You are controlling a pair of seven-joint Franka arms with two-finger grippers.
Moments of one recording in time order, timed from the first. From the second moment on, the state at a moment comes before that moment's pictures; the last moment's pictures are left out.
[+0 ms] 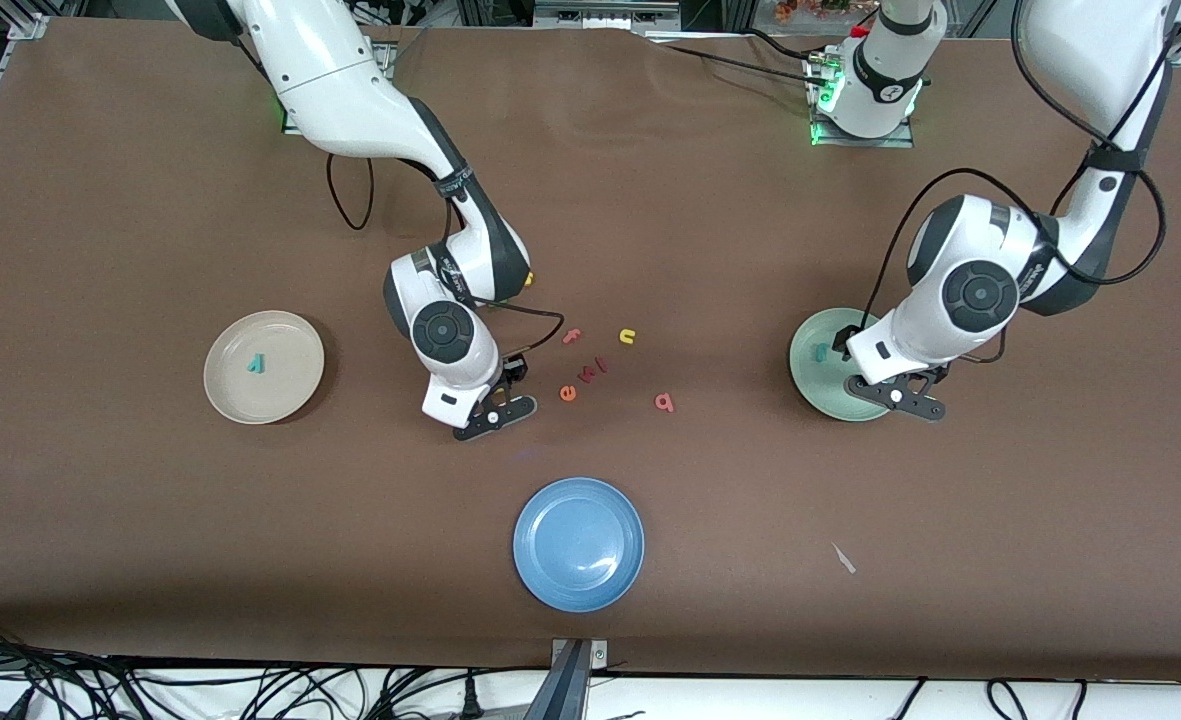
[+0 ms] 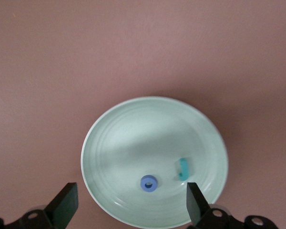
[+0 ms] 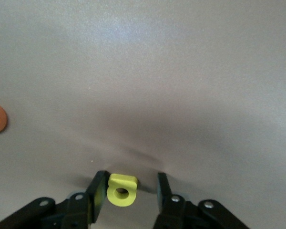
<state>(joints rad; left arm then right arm) 0.15 0.36 -0.37 -1.93 0.22 2.14 -0.02 0.66 0.82 -0.14 -1.51 0.16 2.25 0.04</state>
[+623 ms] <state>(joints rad) 0.01 0.40 -0.37 -1.83 0.08 2.13 -0.33 0.66 0.82 -0.14 -1.50 0.15 2.26 0.04</state>
